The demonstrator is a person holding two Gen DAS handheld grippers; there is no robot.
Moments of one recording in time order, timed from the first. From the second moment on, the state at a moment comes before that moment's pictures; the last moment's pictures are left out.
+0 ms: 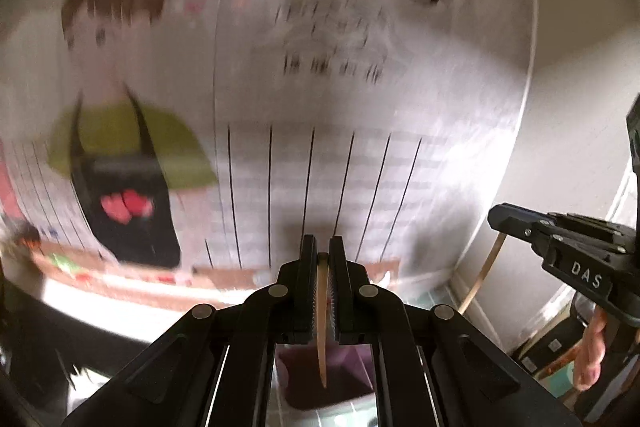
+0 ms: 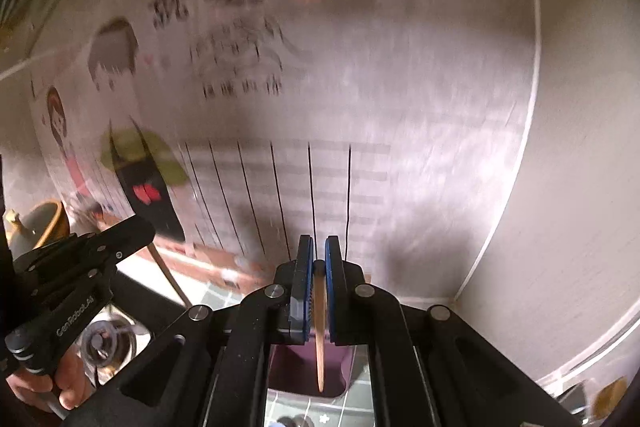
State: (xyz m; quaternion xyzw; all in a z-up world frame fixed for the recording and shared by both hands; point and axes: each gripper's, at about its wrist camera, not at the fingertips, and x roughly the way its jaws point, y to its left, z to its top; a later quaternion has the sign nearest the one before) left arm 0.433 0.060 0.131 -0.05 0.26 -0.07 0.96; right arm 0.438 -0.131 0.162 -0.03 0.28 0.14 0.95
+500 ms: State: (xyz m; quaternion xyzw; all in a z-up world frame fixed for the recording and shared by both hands) left arm 0.448 0.068 0.083 -0.09 0.32 -0.08 0.94; right arm 0.455 -0.135 0.101 -0.04 0.34 0.14 0.93
